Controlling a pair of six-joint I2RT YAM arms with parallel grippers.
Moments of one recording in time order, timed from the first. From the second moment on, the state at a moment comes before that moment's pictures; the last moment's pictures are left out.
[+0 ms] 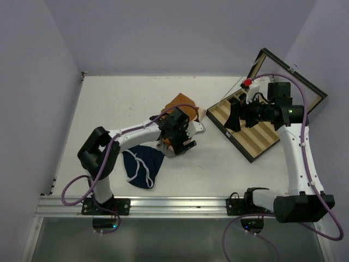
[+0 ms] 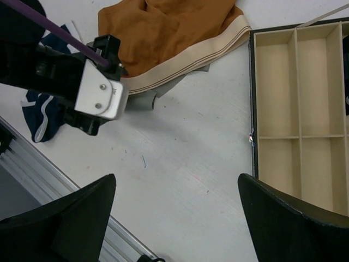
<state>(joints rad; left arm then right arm) -0.80 1.80 1.28 -0.52 0.21 0.35 0.01 1.21 1.39 -1.06 -0.57 -0.26</state>
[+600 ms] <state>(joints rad) -0.45 2.08 1.47 -0.41 0.03 0.31 0.01 1.24 1.32 -1.05 -0.58 -0.32</state>
